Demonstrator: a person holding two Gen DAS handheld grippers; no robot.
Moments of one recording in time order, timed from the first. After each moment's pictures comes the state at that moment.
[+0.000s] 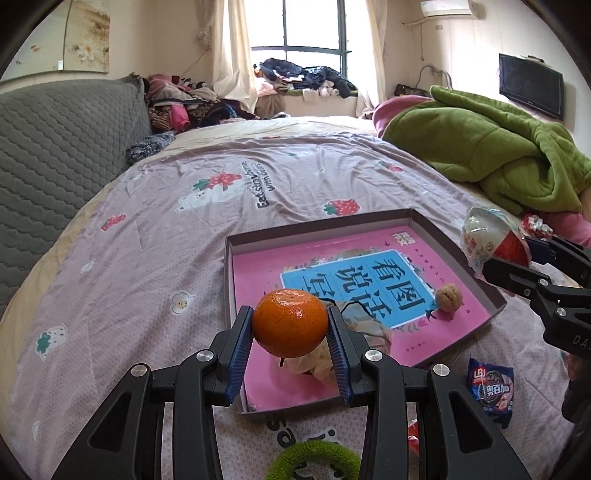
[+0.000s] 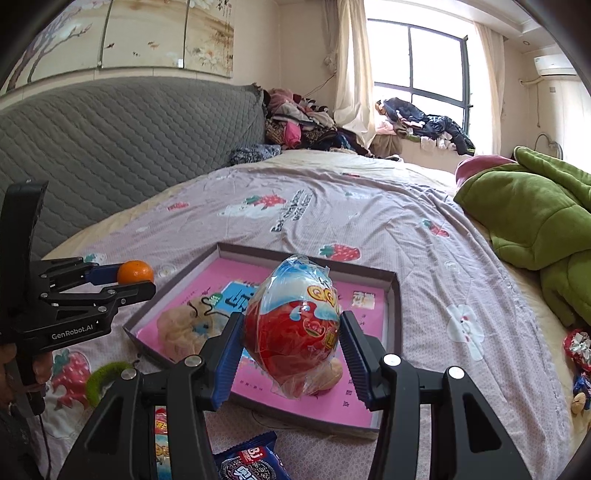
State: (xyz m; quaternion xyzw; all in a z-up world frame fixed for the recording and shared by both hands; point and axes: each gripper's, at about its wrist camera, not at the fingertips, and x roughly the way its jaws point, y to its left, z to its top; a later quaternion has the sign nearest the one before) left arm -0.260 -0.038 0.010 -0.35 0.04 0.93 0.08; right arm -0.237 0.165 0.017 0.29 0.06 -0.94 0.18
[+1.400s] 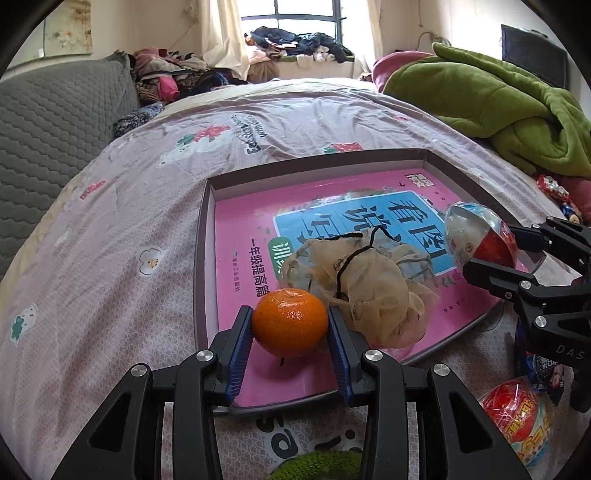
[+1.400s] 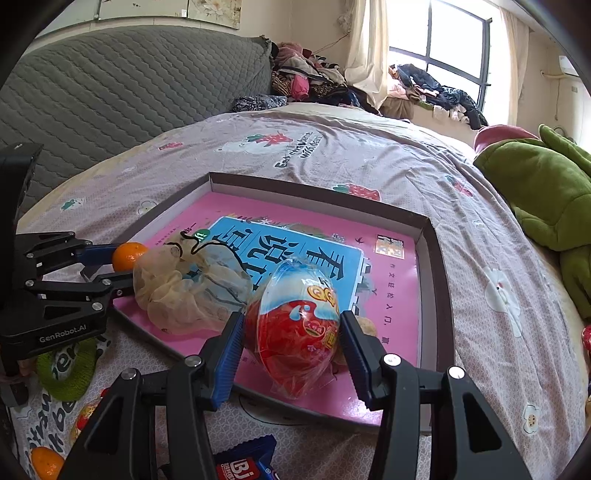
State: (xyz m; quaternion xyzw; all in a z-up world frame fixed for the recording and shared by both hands) left arm -0.284 -0.030 -0.052 -0.40 0.07 0.91 0.08; right arm -0.269 0.142 -0.051 0.37 0.10 -0.91 0.17
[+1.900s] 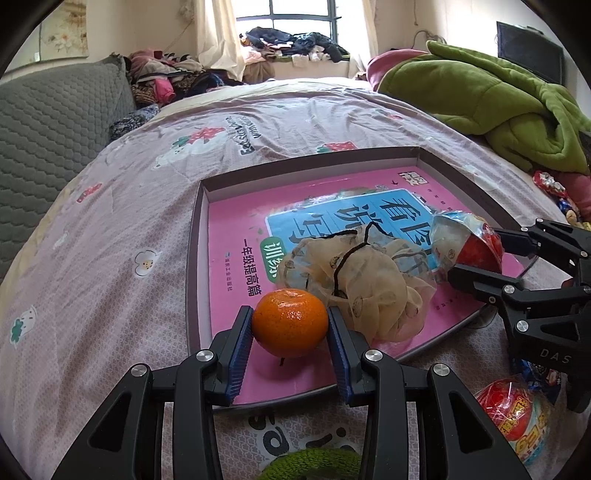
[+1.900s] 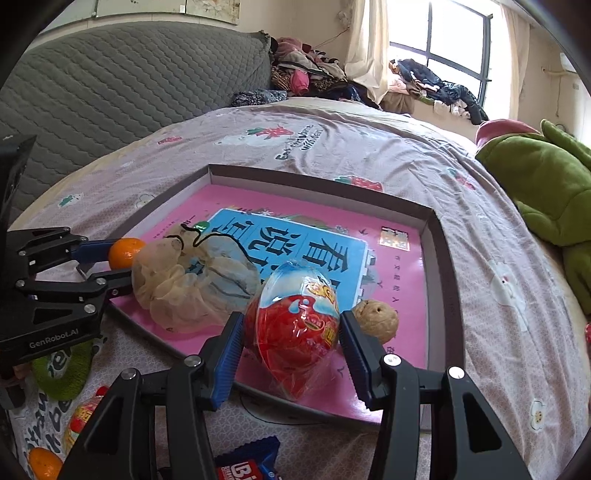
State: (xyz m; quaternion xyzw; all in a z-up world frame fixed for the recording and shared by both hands) left arm -0.282 -0.026 -0.052 -0.40 0.07 0.91 0.09; right arm -0.273 0.139 -0.058 0.38 0.09 -0.90 0.17
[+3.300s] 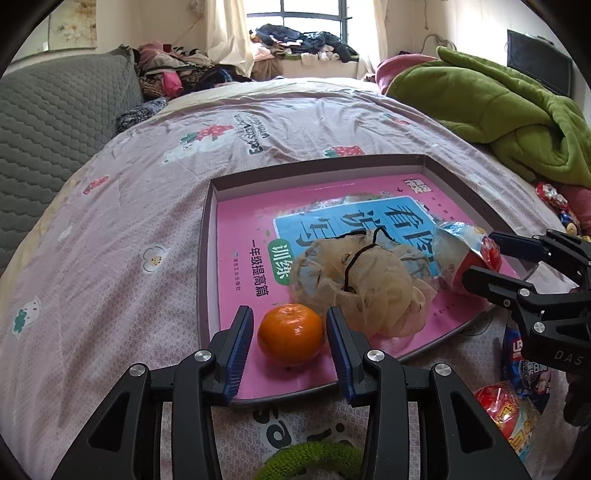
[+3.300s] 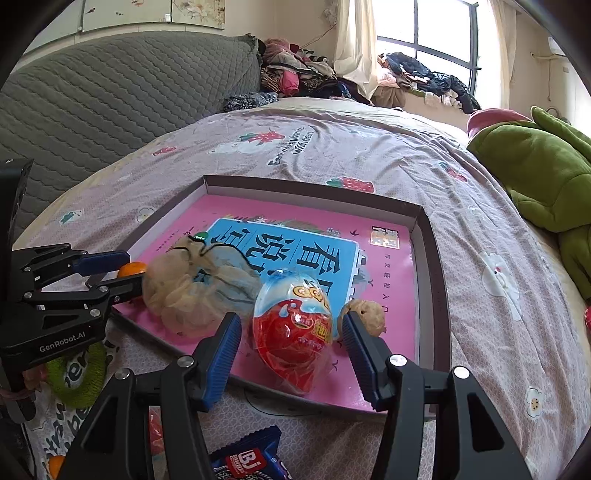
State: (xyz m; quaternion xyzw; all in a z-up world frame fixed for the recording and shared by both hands) left arm -0.280 -0.032 -0.041 -0.41 0.05 0.91 0.08; right arm -0.269 0.146 -0.044 0.38 0.07 -0.91 0.17
